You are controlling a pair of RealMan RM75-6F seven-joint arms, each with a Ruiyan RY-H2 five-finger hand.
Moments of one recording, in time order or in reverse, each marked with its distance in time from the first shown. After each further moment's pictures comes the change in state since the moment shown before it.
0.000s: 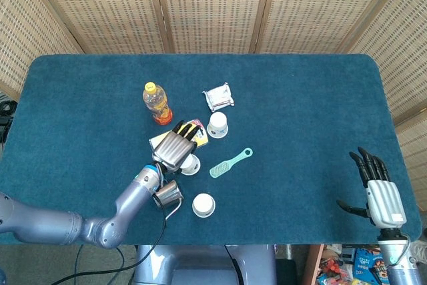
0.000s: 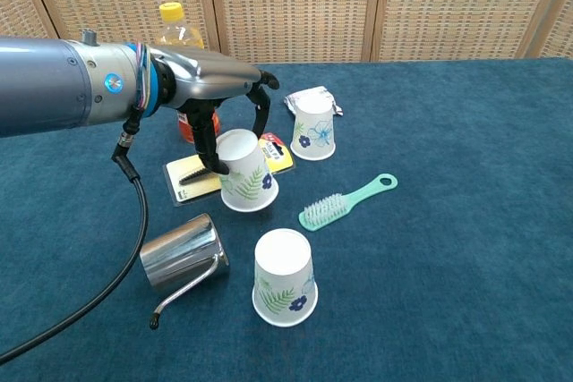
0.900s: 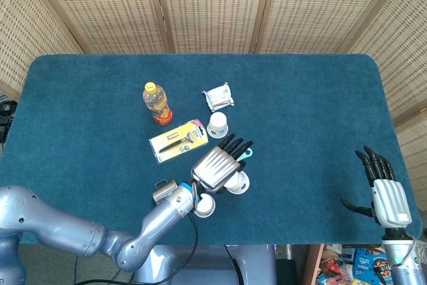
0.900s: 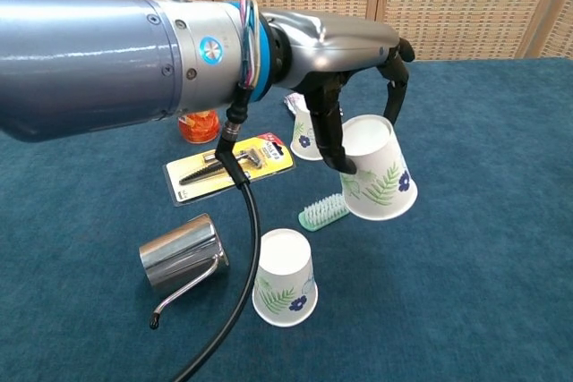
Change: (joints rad) left arm -0.105 -0.109 -0.120 -0.131 0.050 0.072 0.028; right arm -0.006 0.012 0.009 0.007 0.011 0.006 0.036
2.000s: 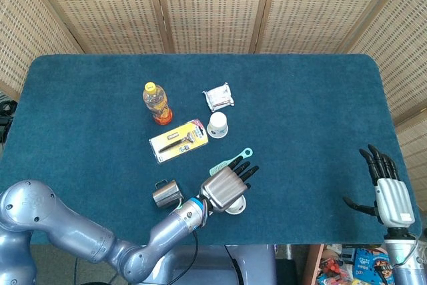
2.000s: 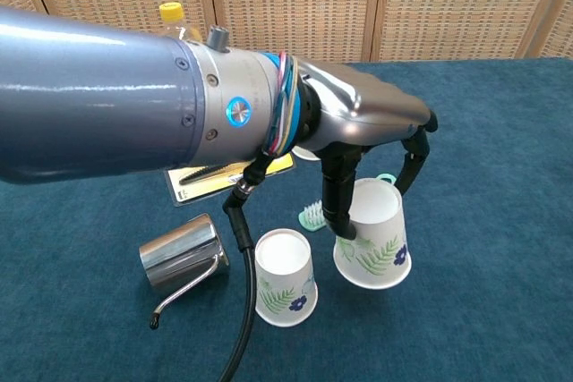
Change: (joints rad) left arm -0.134 -0.008 0.063 -0.061 -0.161 -0.017 0.124; right arm -0.004 -0.003 0.011 0.005 0.008 0.010 0.010
